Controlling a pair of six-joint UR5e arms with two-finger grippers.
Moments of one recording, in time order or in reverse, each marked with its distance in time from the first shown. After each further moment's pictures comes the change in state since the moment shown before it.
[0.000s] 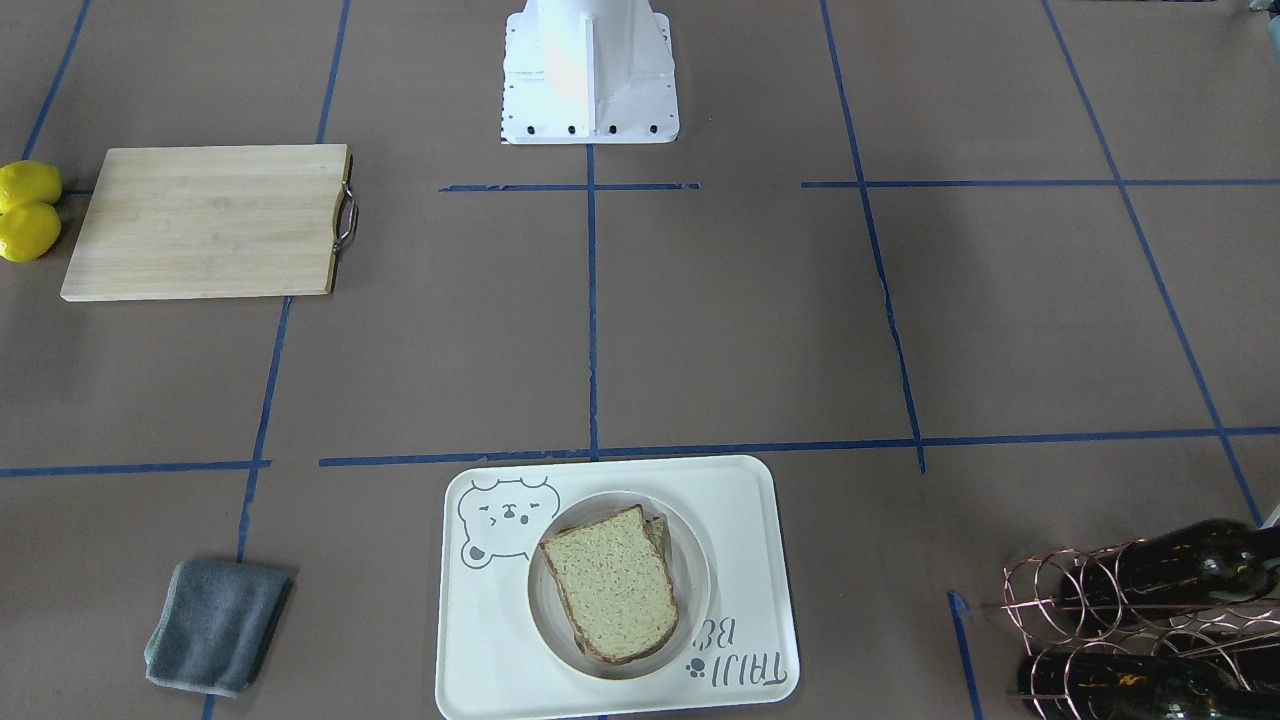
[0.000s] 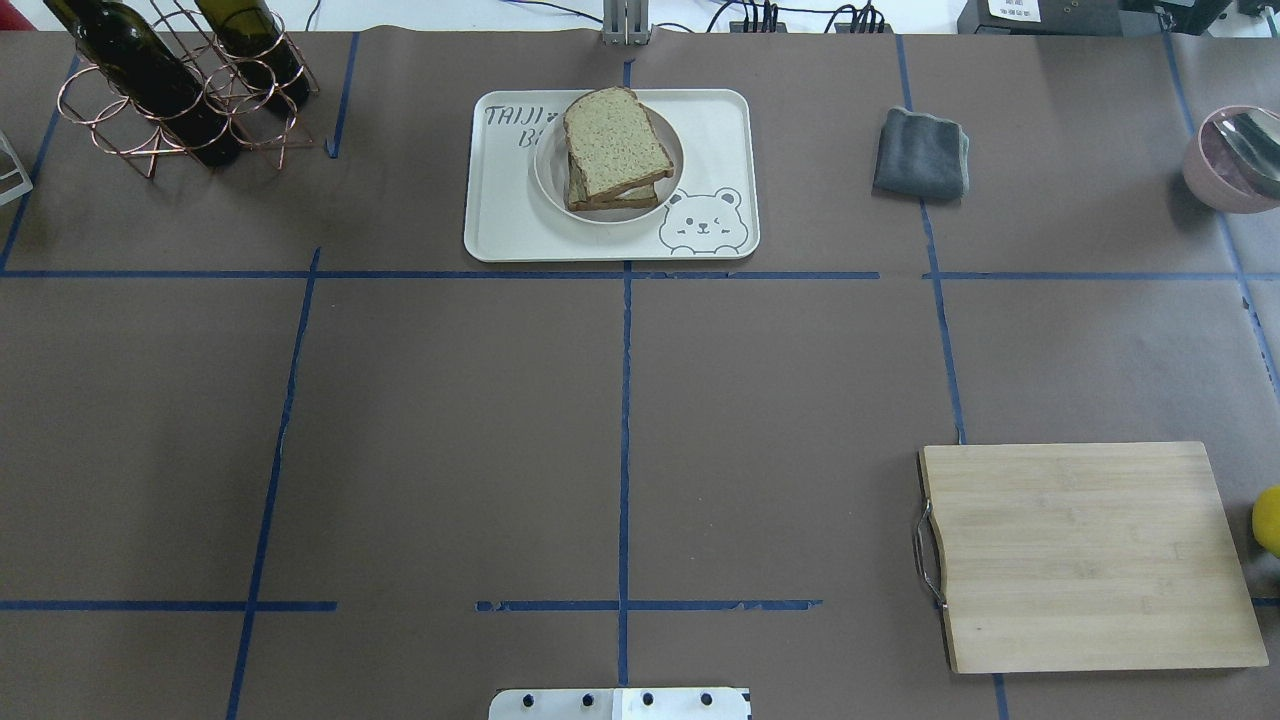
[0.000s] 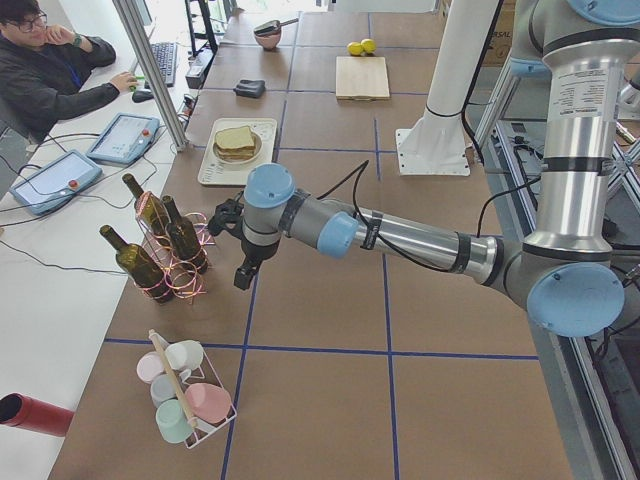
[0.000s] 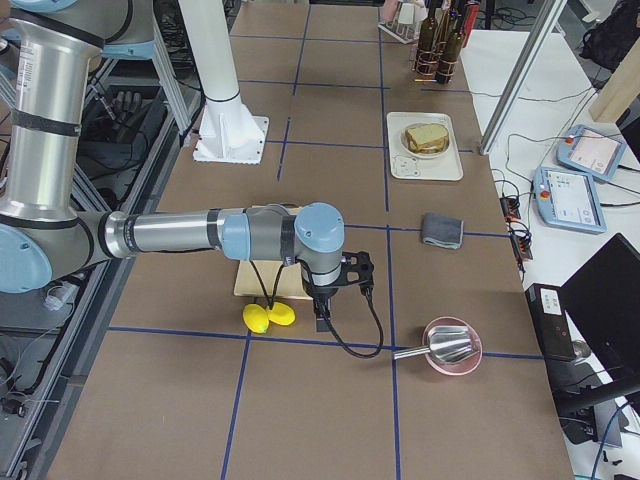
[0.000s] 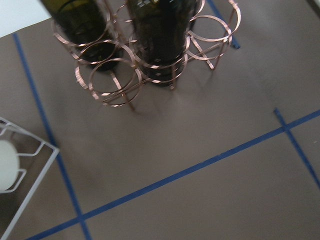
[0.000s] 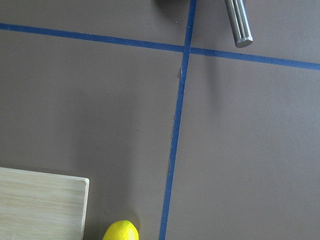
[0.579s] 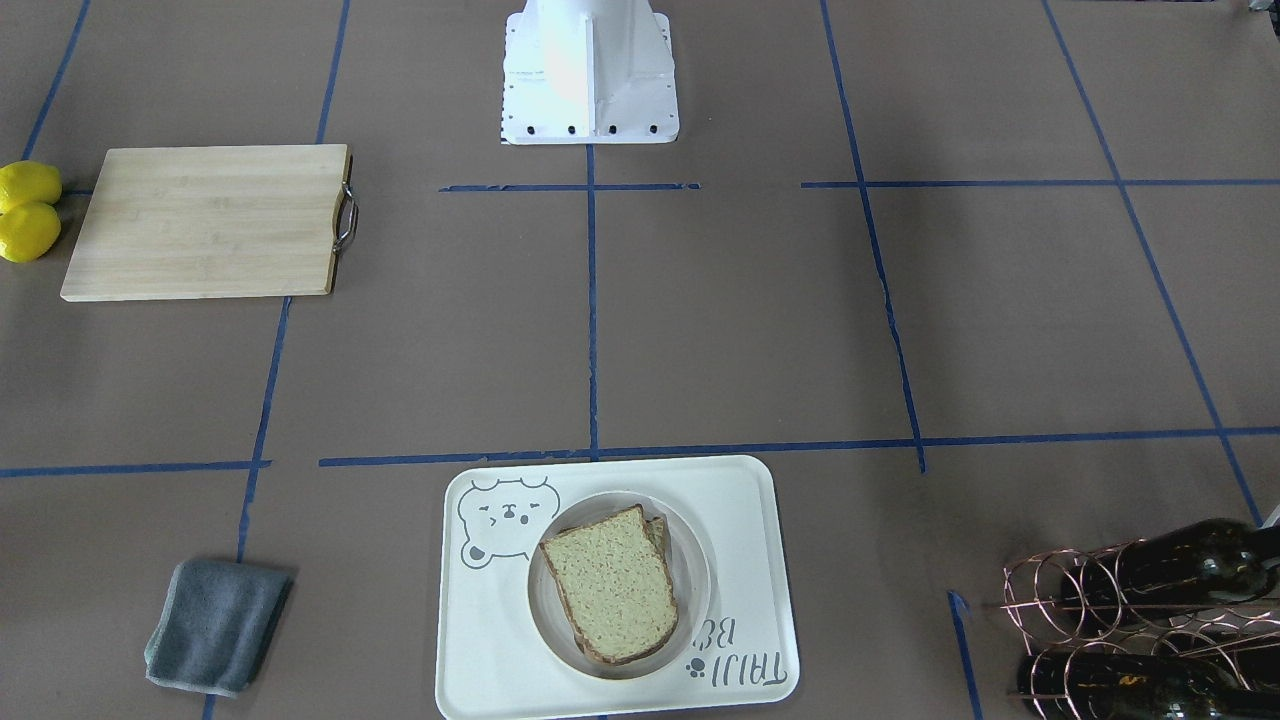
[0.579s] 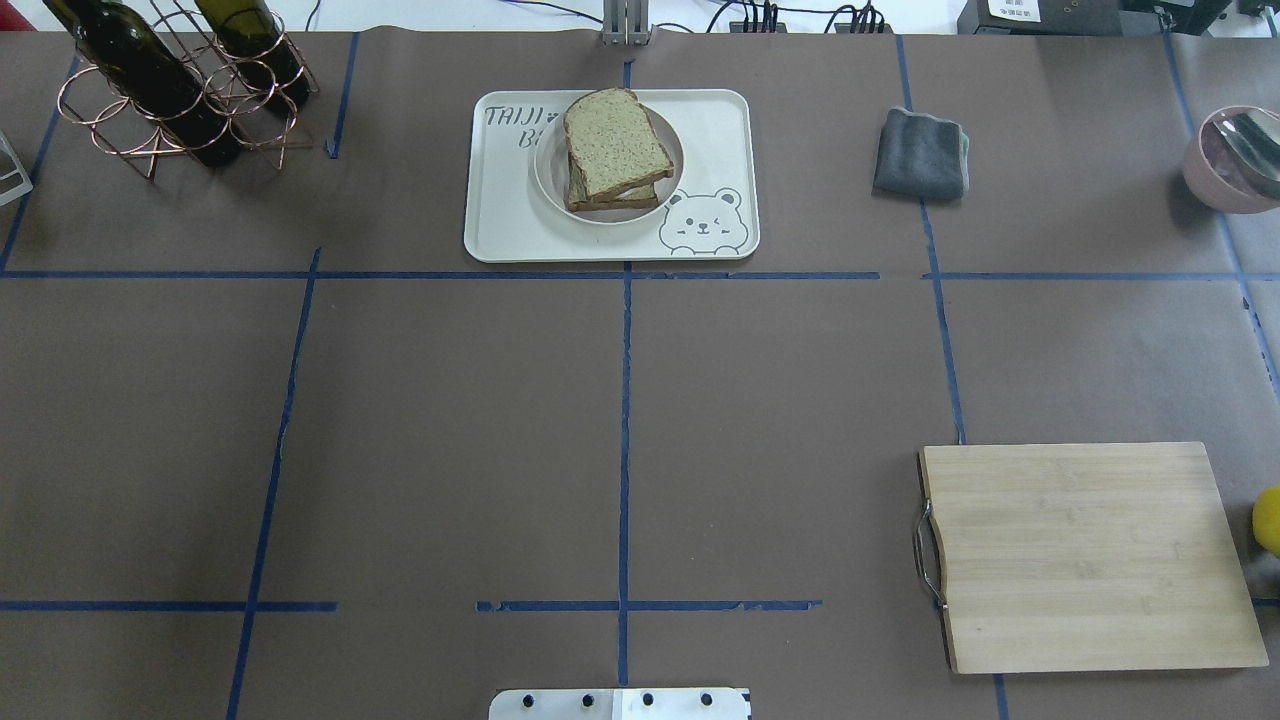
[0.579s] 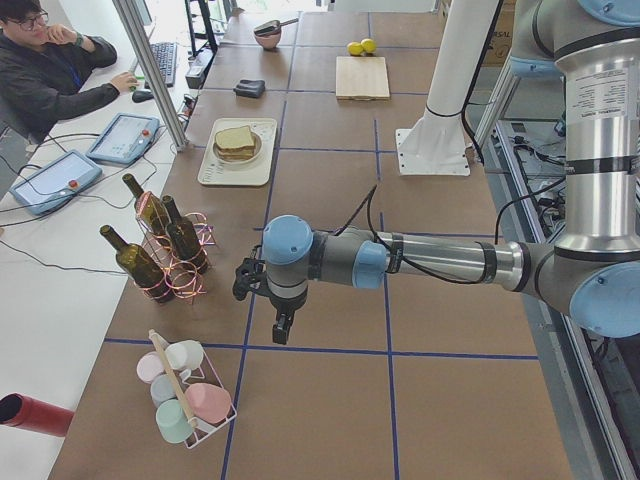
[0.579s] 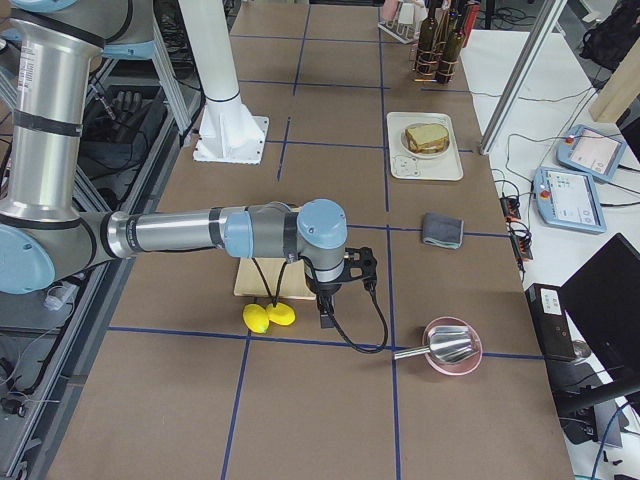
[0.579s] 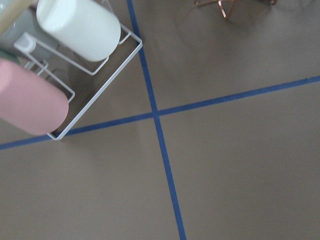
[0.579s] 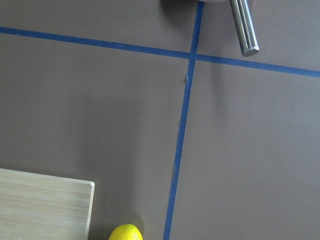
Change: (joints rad) left arm -0.035 0.088 0.029 0.210 0.001 0.022; right arm 0.000 0.005 0.006 0.003 0.007 -0.006
